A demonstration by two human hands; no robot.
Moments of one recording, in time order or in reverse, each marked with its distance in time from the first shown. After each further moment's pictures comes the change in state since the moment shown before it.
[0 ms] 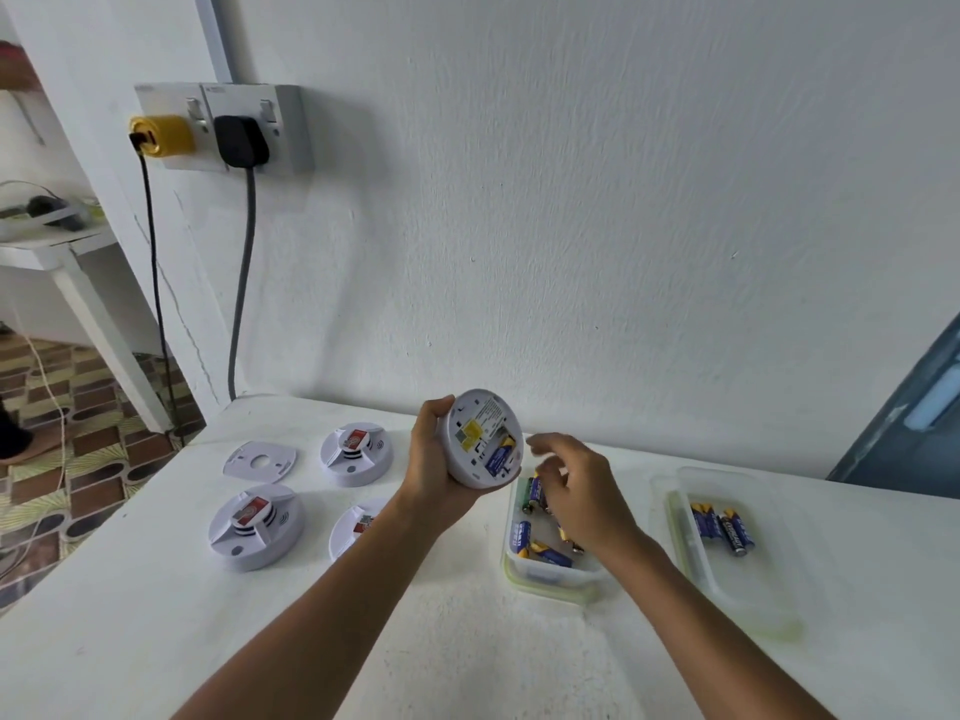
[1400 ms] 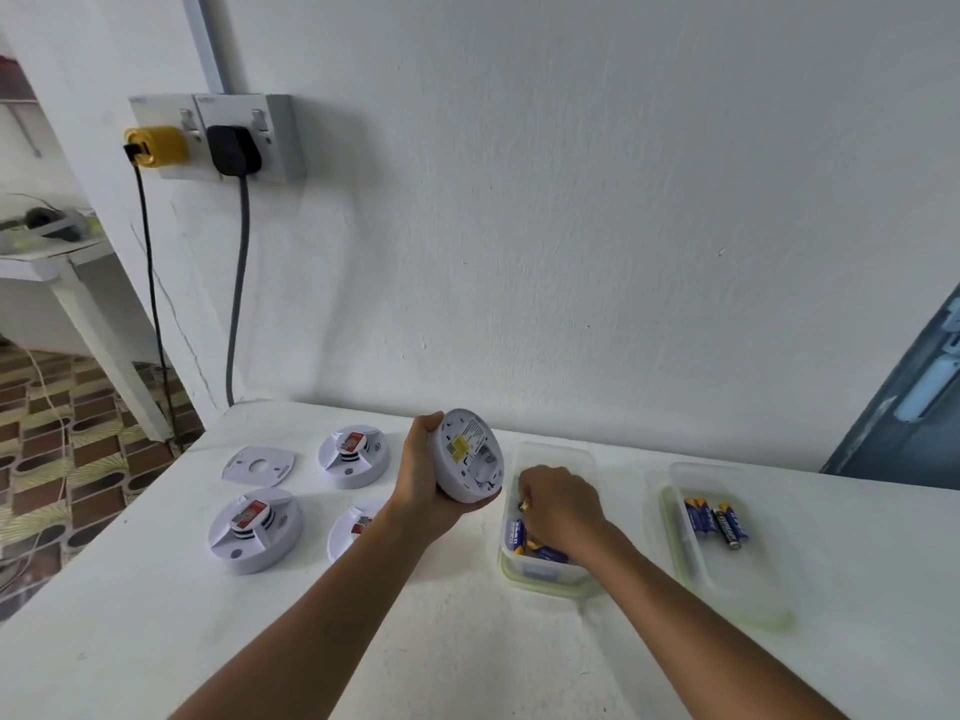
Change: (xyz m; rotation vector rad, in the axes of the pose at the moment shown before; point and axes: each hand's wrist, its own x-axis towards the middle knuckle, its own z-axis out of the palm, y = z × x) left_hand -0.003 -0.005 -0.008 0.019 0.113 -0.065; right_hand 0.009 0.003 0.019 -0.584 -0.344 0.192
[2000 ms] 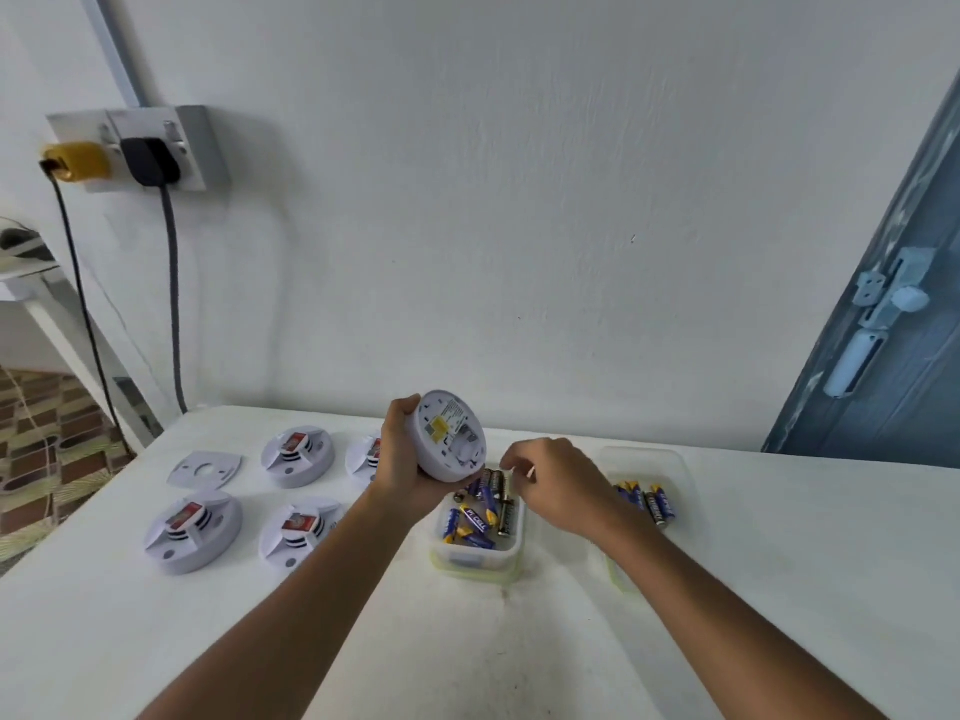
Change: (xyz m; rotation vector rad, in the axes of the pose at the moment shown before) left_hand 0.014 -0.039 0.050 0.047 -0.032 0.053; right_hand -0.043 0.068 -0.056 0.274 0.112 -0.168
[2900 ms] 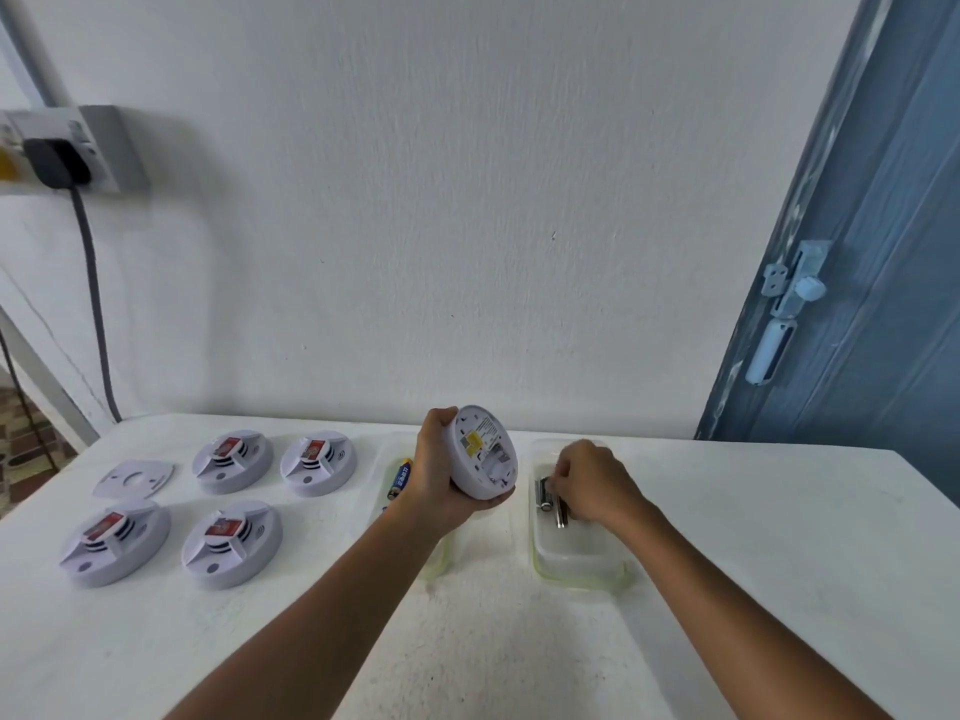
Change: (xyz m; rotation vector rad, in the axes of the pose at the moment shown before) left_hand 0.014 -0.083 0.066 0.057 -0.044 -0.175; right_hand -0.026 0.107 -0.028 -0.003 0.051 0.428
